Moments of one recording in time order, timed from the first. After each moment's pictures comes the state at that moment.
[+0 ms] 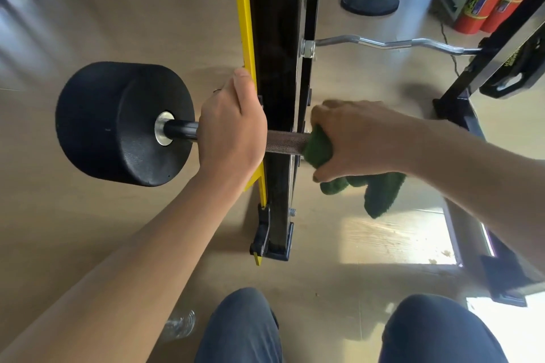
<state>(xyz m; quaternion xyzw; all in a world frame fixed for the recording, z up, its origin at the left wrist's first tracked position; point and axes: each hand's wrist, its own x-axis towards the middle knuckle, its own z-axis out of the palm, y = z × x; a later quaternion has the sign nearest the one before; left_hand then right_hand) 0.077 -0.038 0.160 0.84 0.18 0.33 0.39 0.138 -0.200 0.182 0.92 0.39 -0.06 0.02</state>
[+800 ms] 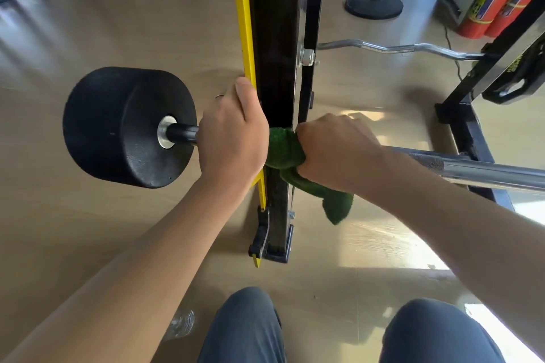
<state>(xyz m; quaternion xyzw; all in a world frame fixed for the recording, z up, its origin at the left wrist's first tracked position) 0.077 -0.040 0.161 0.86 0.20 0.34 0.32 0.121 -0.172 0.169 0.93 0.36 -0.02 -0.02</state>
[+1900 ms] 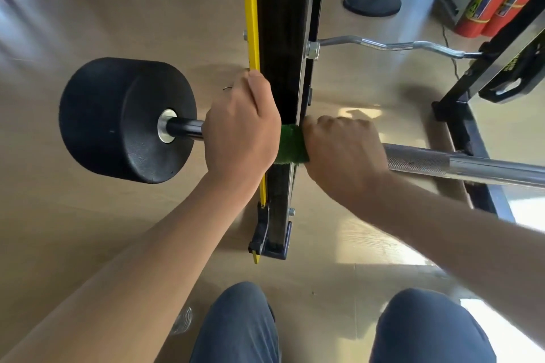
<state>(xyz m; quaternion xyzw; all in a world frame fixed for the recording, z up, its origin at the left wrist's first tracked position) 0.080 -0.042 0.155 0.88 0.18 0.36 0.25 0.110 -0.175 0.150 0.93 0.32 0.13 0.09</state>
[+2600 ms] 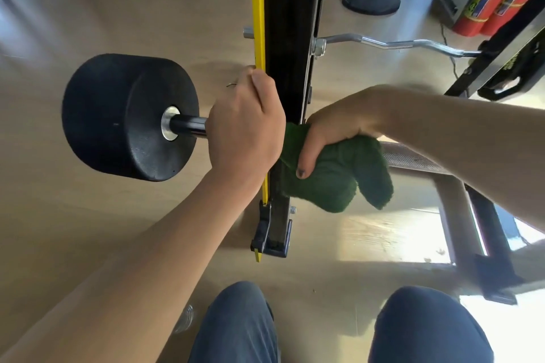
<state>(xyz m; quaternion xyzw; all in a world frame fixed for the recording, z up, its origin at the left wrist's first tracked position) 0.076 -0.040 0.160 0.88 0.21 0.33 0.28 0.165 -0.156 0.194 0.81 0.16 -0.56 -0.12</state>
